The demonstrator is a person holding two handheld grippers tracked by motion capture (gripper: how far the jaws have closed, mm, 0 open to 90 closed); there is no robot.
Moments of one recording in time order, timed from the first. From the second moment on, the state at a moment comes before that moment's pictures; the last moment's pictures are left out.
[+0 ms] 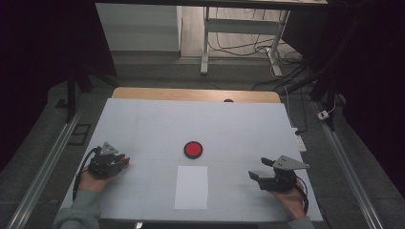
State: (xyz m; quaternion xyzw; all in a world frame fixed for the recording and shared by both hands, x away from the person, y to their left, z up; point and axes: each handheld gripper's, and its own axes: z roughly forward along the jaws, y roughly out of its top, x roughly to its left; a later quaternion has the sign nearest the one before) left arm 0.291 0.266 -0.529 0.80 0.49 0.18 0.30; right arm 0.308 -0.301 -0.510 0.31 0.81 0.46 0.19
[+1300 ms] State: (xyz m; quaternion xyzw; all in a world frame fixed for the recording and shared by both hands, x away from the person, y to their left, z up) left arm 0.286 0.267 -0.510 0.78 0.47 0.20 0.37; right arm 0.309 -0.300 -0.511 0.31 0.81 0.45 0.19
